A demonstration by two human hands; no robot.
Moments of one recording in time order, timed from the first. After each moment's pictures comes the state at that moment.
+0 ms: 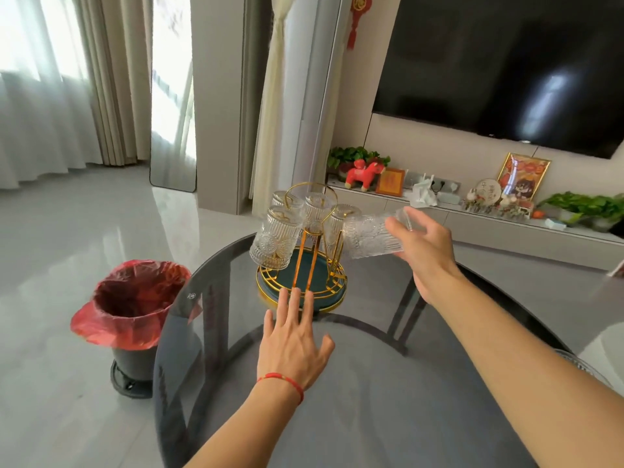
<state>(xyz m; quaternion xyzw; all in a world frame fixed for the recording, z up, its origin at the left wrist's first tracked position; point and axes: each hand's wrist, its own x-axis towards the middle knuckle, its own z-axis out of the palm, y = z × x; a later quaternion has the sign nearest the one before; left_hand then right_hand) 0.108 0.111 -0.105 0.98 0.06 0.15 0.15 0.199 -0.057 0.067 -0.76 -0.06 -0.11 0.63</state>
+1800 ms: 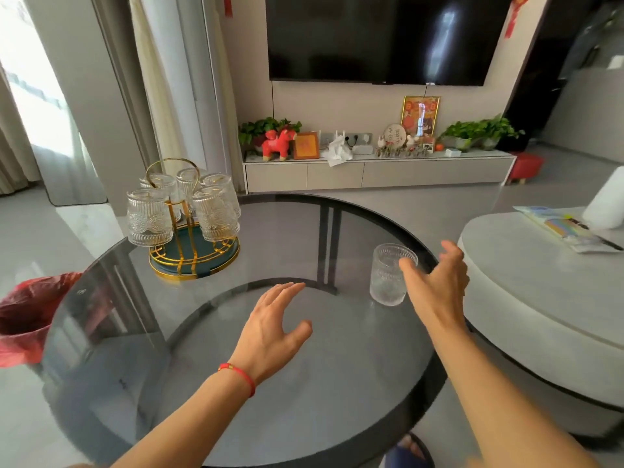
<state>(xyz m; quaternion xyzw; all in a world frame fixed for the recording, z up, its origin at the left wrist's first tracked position) 0.018 -0.036 -0.063 0.92 -0.12 0.12 0.36 0.048 -0.294 -0.014 -0.82 0.18 -0.25 0.49</state>
